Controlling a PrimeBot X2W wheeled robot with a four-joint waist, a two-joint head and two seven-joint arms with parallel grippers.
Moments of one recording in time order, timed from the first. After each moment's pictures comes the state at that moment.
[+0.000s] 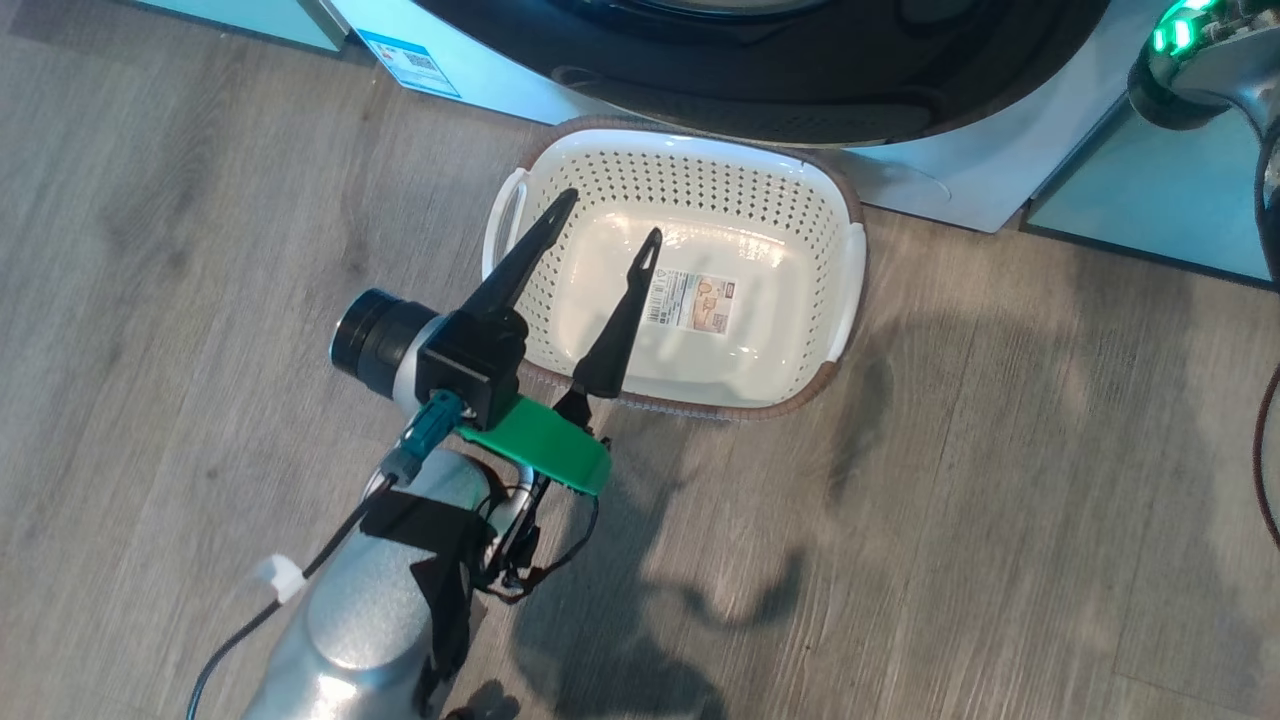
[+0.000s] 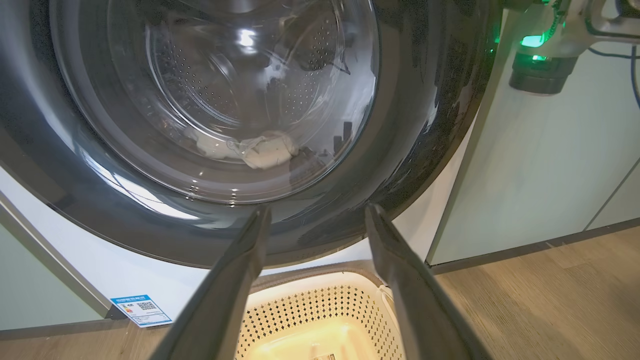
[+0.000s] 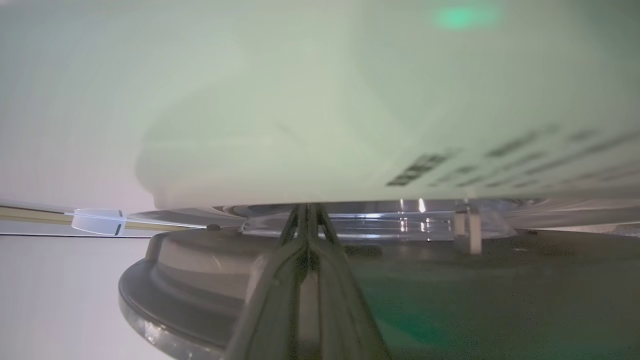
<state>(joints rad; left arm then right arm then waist) -0.44 0.04 -0.26 0.15 -0.05 -0.07 -0.26 -1.16 -0.08 0.12 0.75 1.63 0.13 0.52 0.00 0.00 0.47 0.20</state>
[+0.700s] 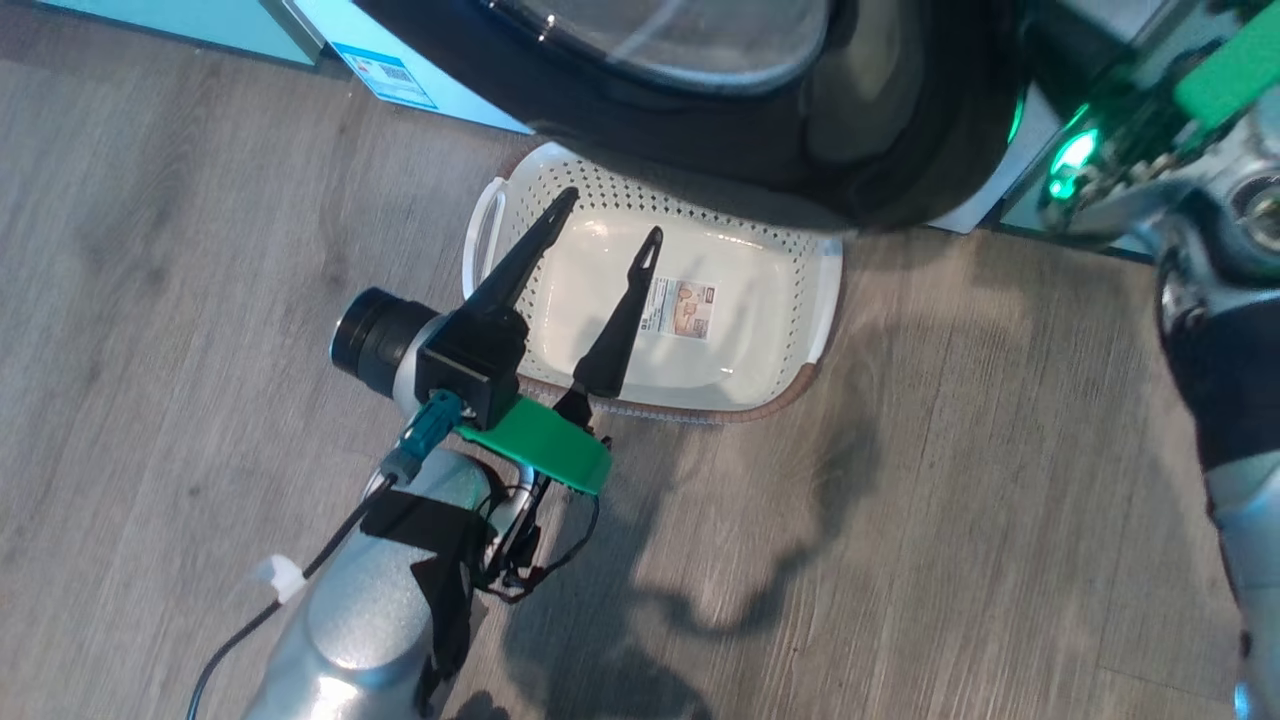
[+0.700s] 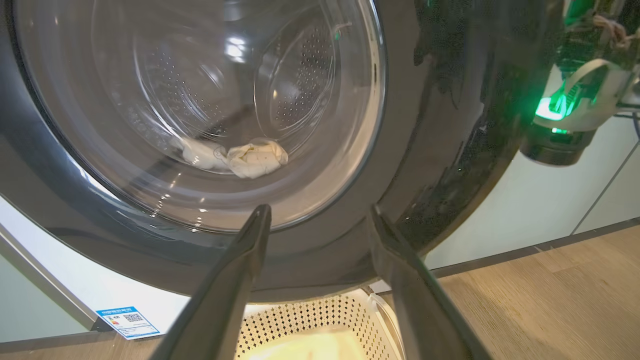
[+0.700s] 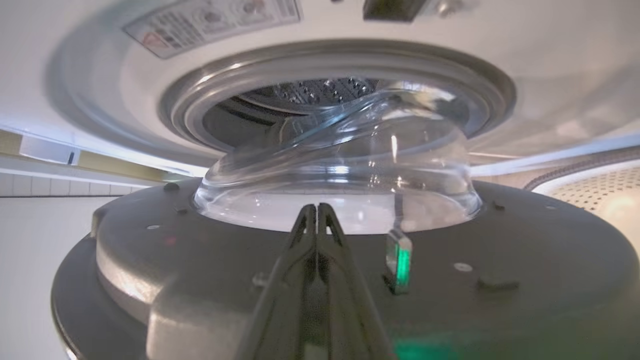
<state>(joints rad) -0.43 0.04 -0.26 0.15 -0.05 -0.07 -0.26 -0.95 -0.08 0.23 0.54 1.65 0.13 0.53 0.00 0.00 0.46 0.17</state>
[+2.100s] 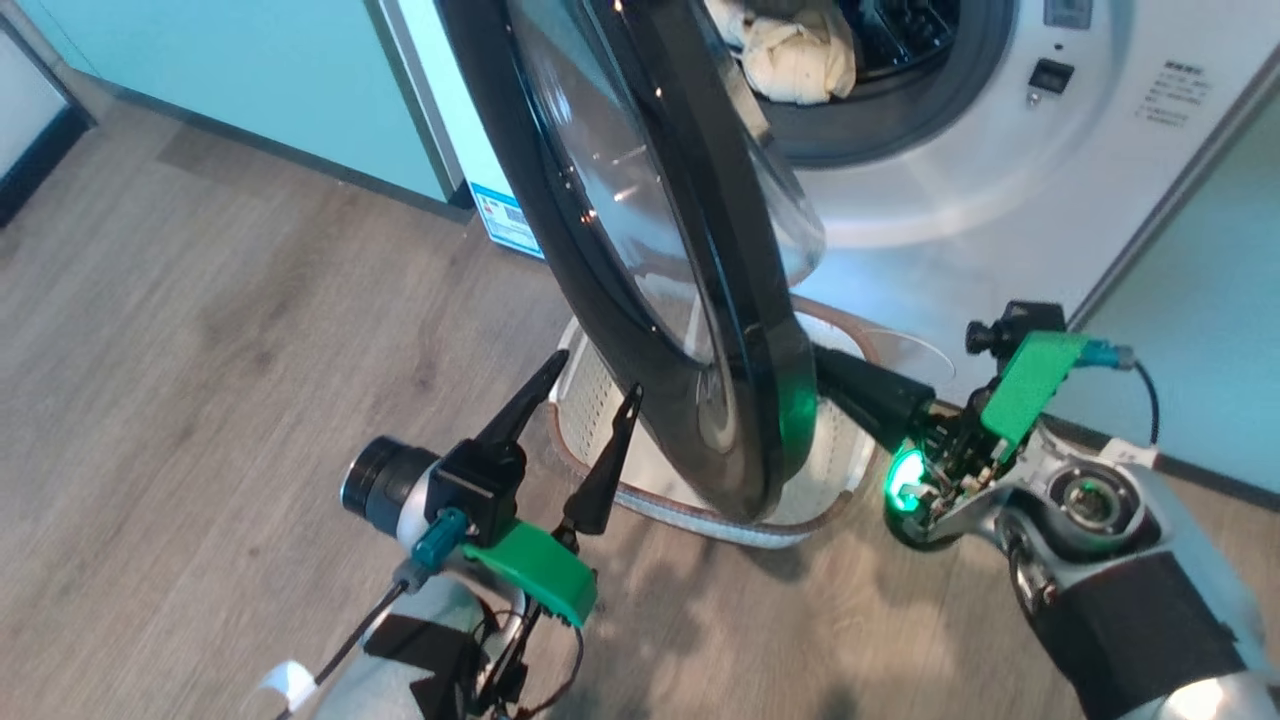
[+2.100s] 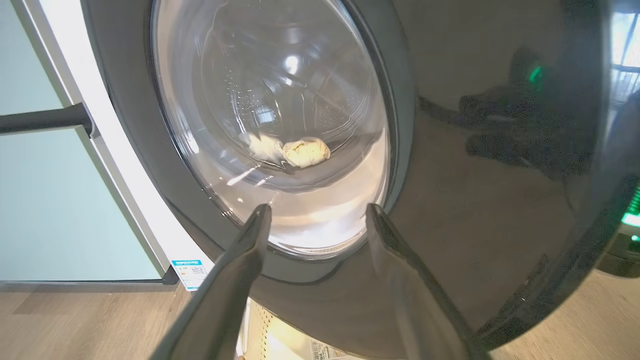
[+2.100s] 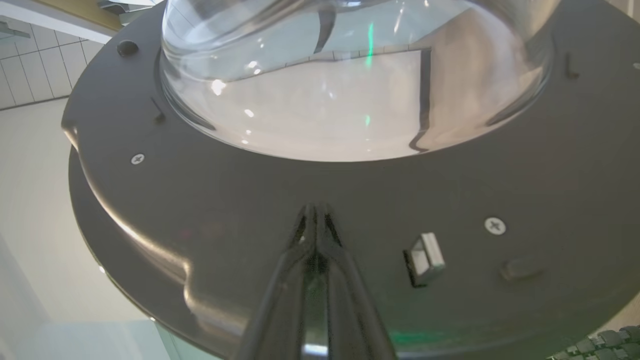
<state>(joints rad) -0.24 0.04 -0.27 0.18 -0.06 -0.08 -0.26 -0.53 -0.07 0.43 0.39 1.82 0.13 0.61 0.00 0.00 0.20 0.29</state>
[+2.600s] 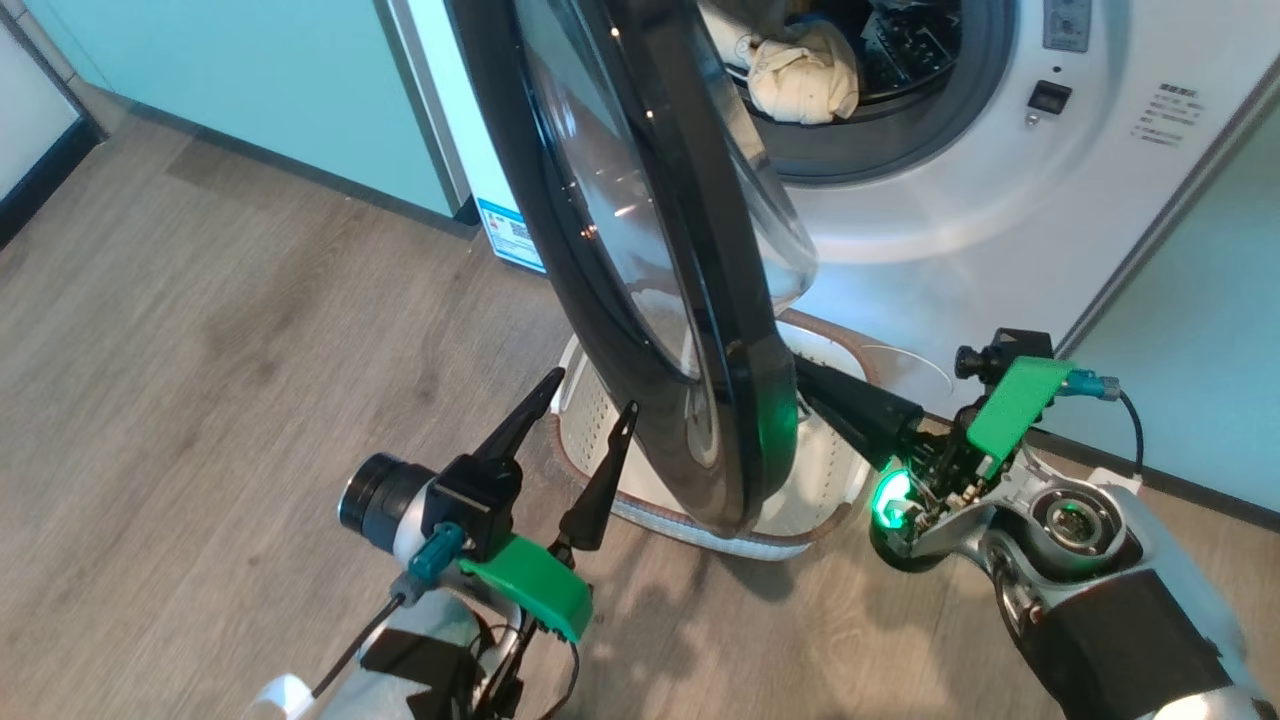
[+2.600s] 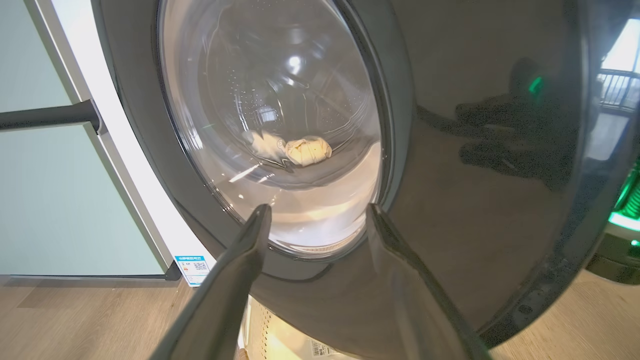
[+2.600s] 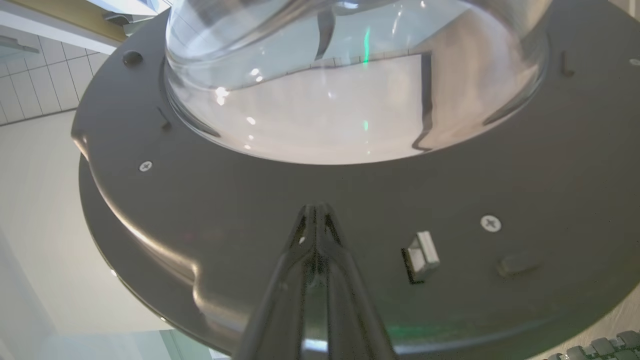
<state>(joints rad) -0.21 0.04 -0.26 0.18 -0.05 -0.09 -0.26 -0.50 -0.06 0.46 0.39 1.86 0.13 0.55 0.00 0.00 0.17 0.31</state>
